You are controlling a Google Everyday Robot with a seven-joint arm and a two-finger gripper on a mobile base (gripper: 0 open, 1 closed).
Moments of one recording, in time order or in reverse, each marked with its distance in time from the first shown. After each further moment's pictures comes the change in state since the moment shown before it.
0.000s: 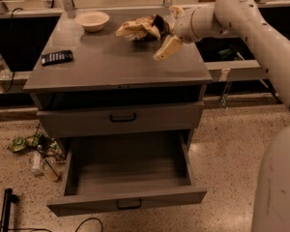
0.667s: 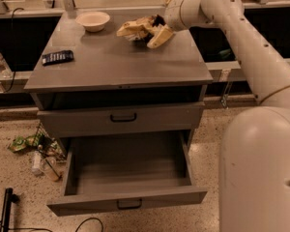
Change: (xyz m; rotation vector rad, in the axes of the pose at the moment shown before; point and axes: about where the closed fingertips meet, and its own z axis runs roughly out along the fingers) arm -0.020 -0.050 0.042 0.087 -0.044 -0.184
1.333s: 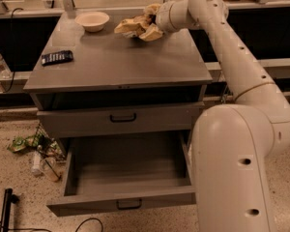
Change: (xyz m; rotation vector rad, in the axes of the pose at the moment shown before) arm 0.010 0.007 0.047 -0.045 -0.007 -0.021
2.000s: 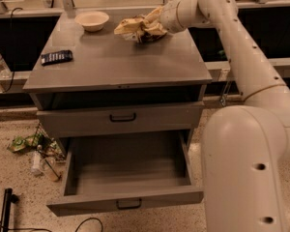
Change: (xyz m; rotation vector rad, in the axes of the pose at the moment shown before) arm -0.014 0.010 -0.027 -0.064 -0.068 0.058
